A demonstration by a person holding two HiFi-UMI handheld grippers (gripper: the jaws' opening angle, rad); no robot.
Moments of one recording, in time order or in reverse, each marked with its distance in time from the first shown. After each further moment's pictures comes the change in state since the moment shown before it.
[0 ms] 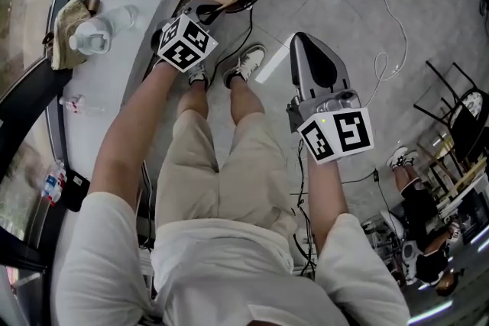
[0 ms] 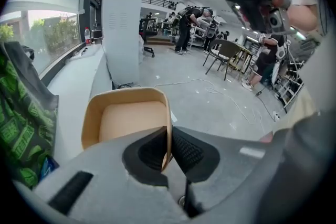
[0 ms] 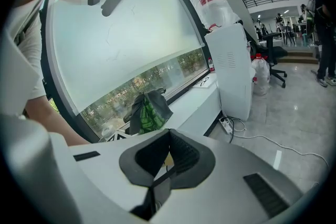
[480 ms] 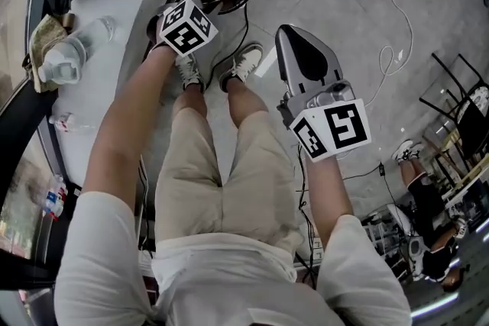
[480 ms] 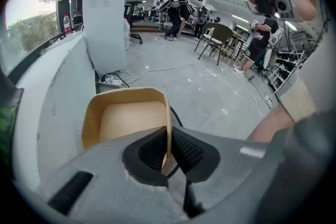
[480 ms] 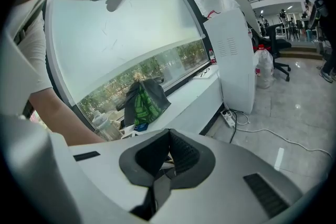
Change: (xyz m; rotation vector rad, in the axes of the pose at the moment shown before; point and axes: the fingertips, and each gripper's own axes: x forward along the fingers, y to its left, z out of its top) left arm 0.098 0.016 -0.041 0.100 0.127 -0.095; right arm 0.050 -0.030 -0.055 0.002 0.039 0.027
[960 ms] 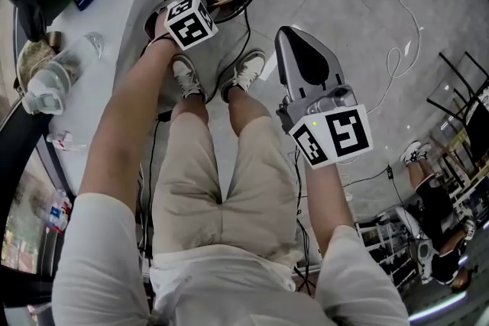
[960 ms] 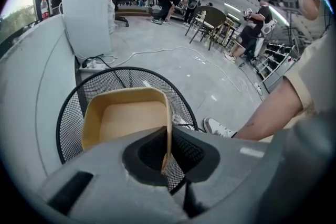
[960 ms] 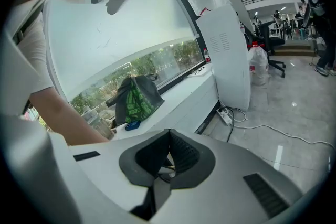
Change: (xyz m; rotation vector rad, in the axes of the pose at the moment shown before) left arm 0.069 0.004 -0.044 0.068 0.154 -0.130; right arm 0.025 -0.026 -0.036 0.029 -0.028 -0.039
